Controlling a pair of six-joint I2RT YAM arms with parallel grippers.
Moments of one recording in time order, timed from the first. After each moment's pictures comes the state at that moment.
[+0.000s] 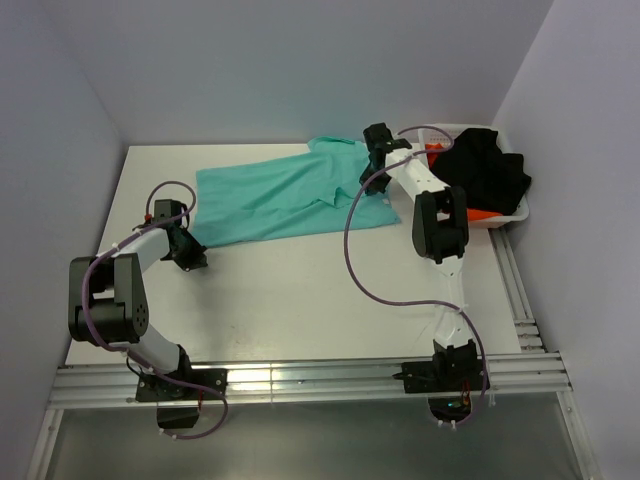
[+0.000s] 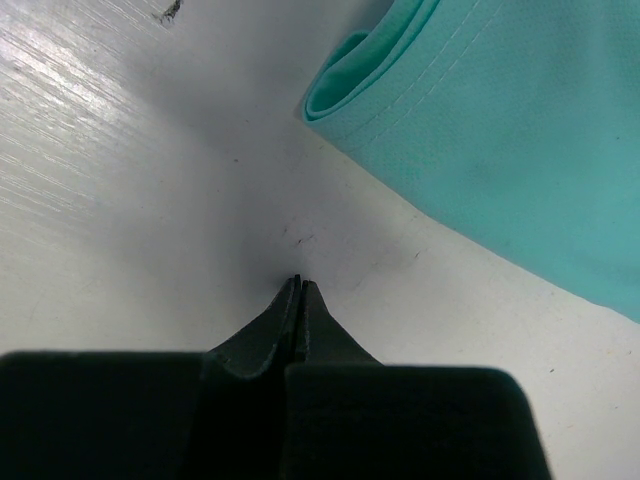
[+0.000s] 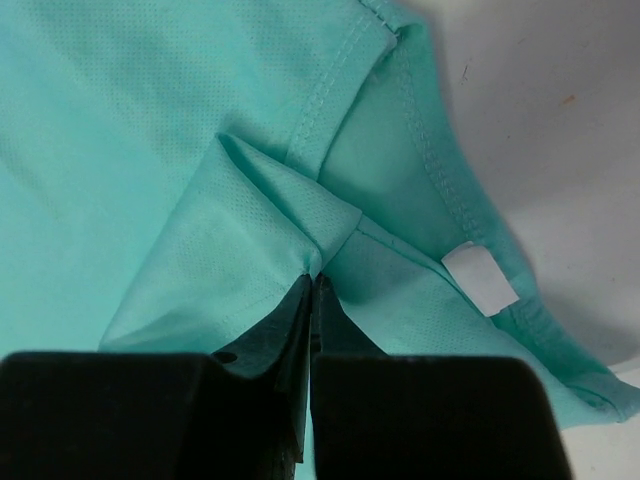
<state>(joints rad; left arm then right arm) 0.06 1.59 0.85 -0.42 0.04 -0.70 0.24 2.38 2.08 -0.82 0.16 0.84</state>
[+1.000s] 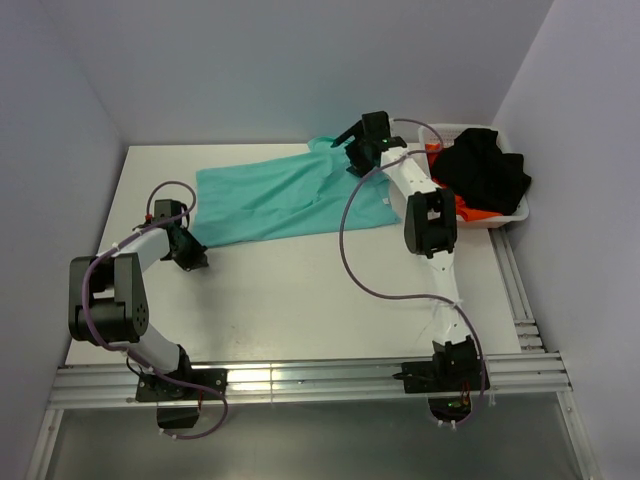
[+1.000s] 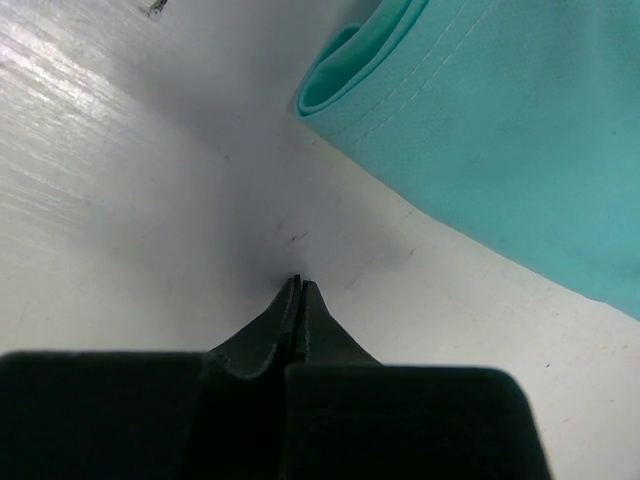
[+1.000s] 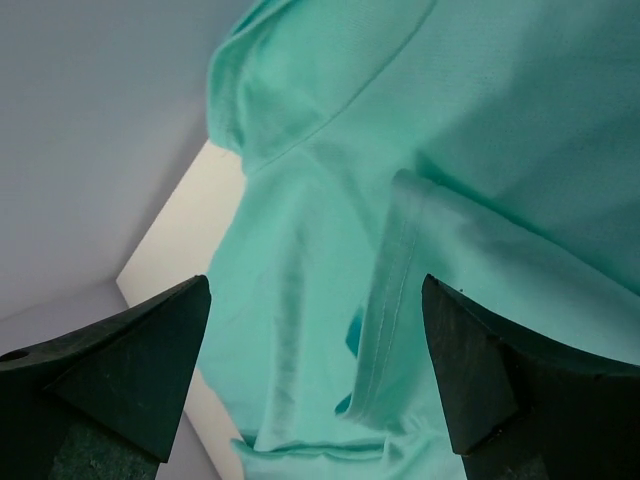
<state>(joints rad) 0.06 1.59 0.86 -0.42 0.05 -0.70 0.23 2.58 2.34 -0.49 -0.12 1.14</state>
